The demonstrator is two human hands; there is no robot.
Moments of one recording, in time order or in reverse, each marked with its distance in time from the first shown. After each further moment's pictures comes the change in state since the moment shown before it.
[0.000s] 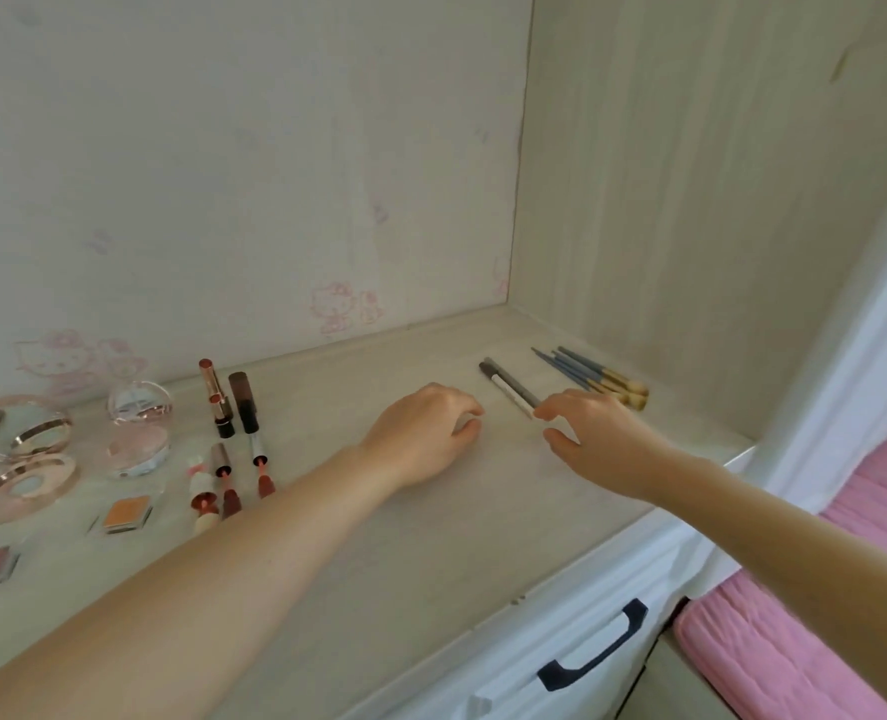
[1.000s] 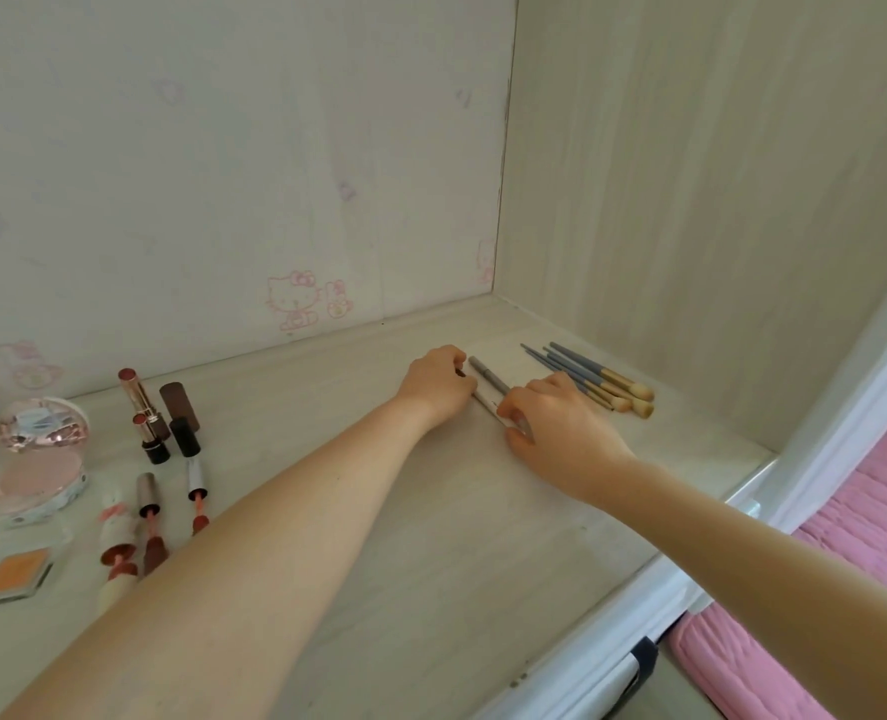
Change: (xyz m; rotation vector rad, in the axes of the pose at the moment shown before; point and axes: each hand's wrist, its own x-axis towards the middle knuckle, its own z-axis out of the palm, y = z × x) left_hand 0.103 -0.019 0.039 -0.443 -0.023 -0.435; right_hand 0.047 0.002 0.037 -0.108 0.114 -0.038
